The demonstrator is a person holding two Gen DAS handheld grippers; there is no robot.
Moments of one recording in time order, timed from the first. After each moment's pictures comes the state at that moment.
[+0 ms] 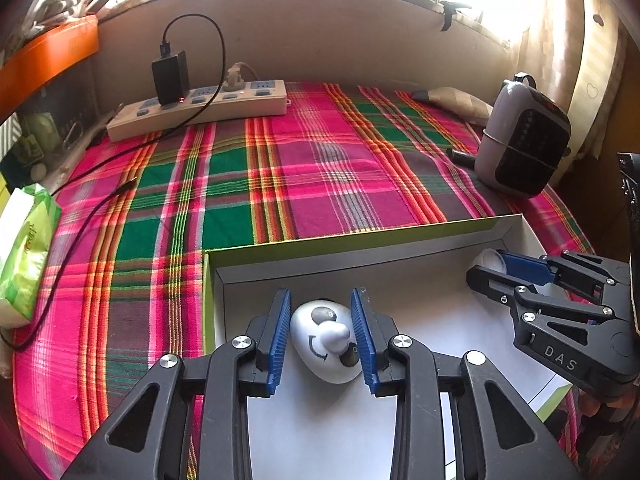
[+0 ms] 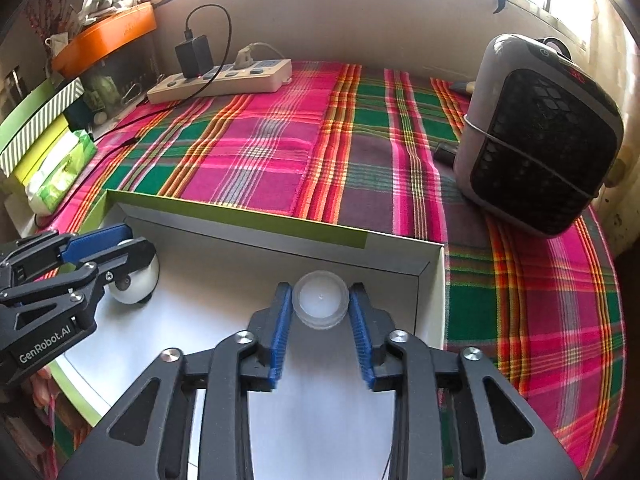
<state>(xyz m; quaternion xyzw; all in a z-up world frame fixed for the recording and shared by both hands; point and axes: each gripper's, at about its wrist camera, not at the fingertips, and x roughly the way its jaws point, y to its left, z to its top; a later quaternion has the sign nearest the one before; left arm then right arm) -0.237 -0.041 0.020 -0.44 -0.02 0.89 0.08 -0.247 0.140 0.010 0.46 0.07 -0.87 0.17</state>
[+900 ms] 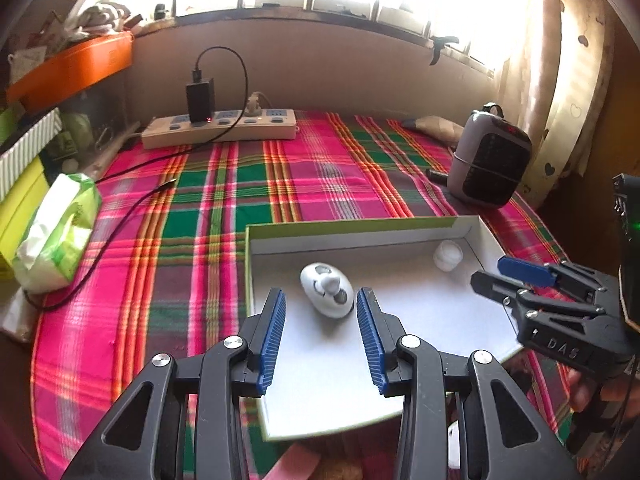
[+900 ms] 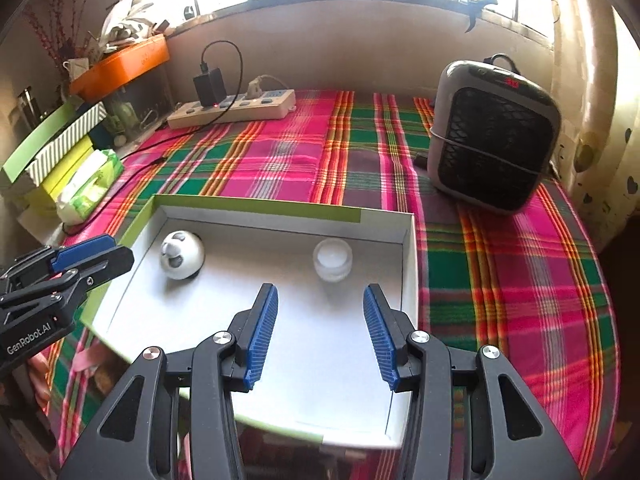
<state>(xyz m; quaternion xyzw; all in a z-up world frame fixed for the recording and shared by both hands) -0.172 -0.056 0.054 -0.40 -0.04 0.91 0.08 -0.191 0.155 0.040 0.42 0.04 -0.89 0.16</state>
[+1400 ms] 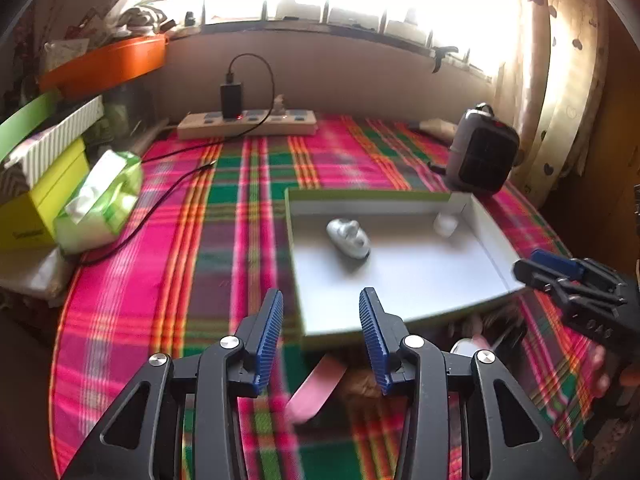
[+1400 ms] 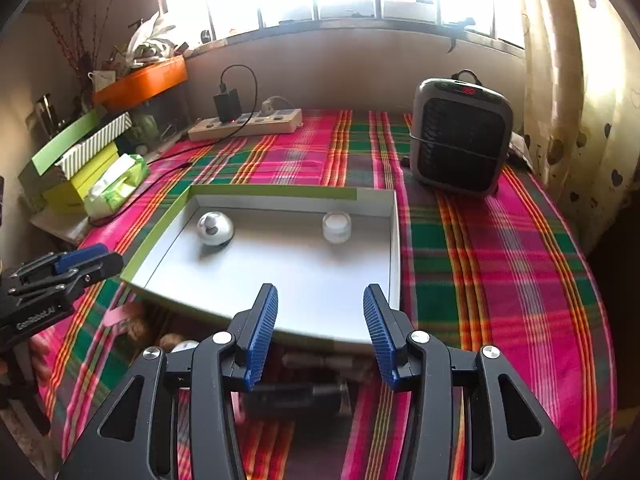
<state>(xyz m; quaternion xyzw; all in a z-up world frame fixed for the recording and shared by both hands) -0.108 -0.077 0.055 -0.38 -0.04 0.92 0.05 -0.125 0.175 0.051 0.38 0.02 -0.91 0.17</state>
